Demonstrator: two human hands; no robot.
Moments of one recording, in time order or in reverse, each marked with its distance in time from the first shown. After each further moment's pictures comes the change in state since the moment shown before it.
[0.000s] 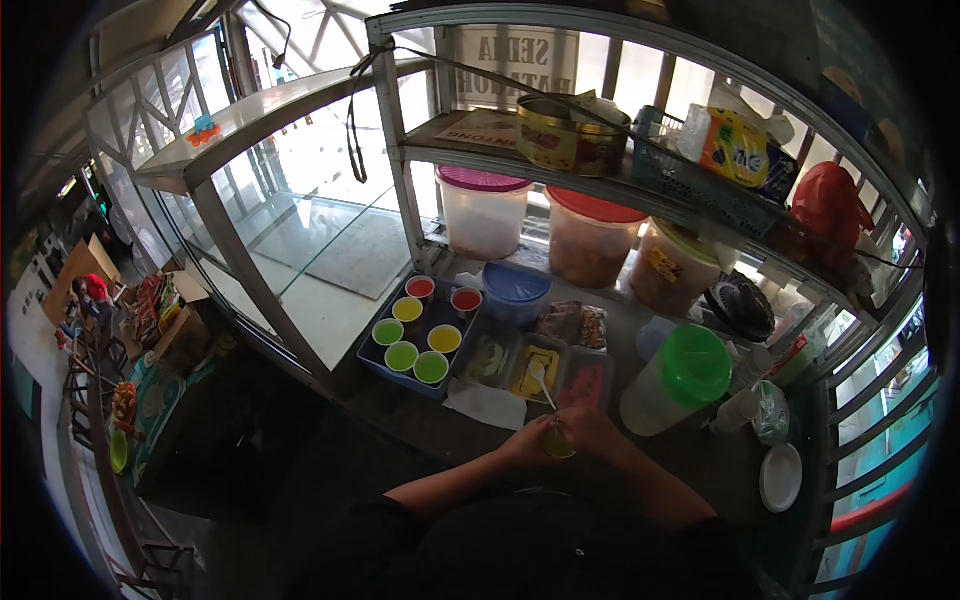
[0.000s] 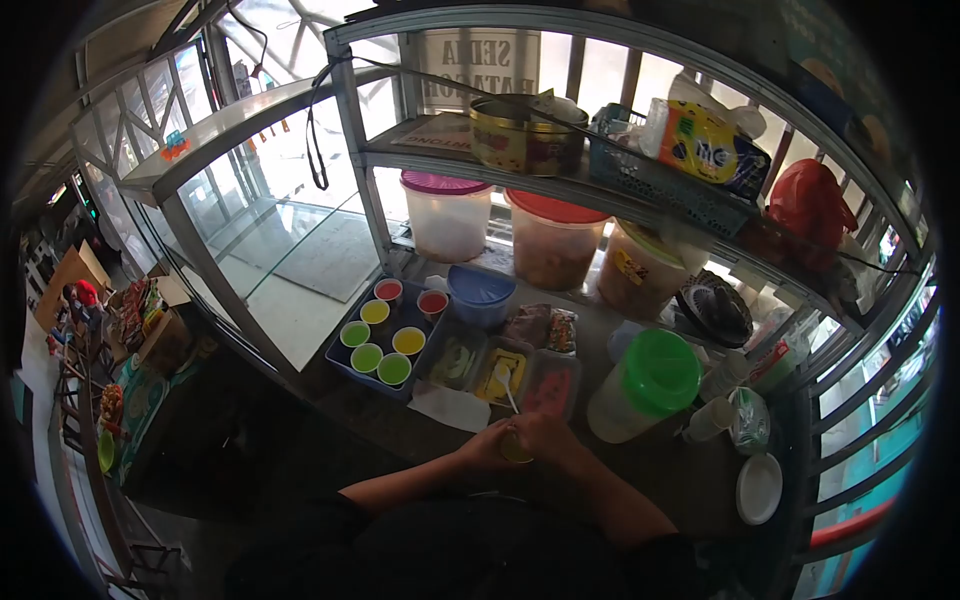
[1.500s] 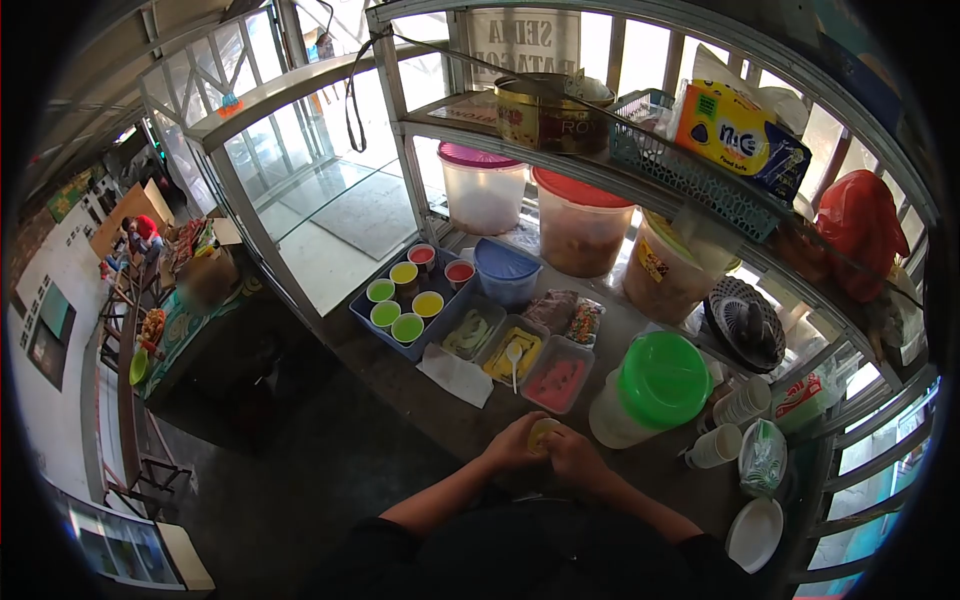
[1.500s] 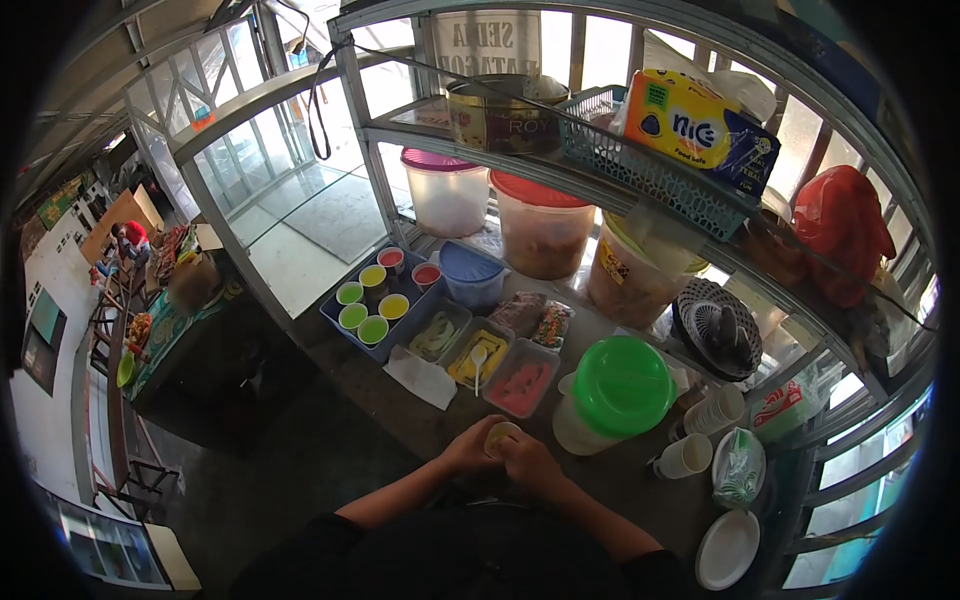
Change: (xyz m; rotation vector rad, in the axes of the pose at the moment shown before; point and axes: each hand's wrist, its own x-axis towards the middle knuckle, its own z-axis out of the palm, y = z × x) left_hand 0.026 0.052 0.095 0.029 0.282 -0.307; right_hand -0.092 0.055 -0.028 0.351 0.101 -0.205
